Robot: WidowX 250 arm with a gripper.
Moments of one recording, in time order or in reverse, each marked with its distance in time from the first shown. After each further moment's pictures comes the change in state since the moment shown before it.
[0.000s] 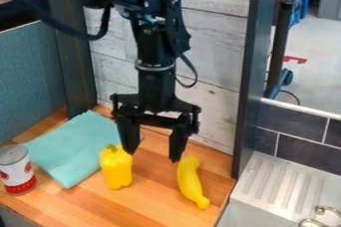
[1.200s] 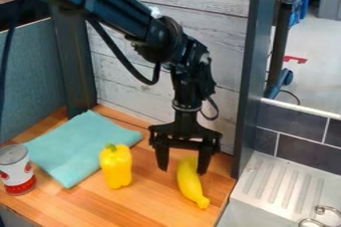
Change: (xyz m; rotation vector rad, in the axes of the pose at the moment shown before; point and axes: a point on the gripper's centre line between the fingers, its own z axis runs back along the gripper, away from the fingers) arm 0.074 -0.015 -0.084 0.034 -0.036 0.157
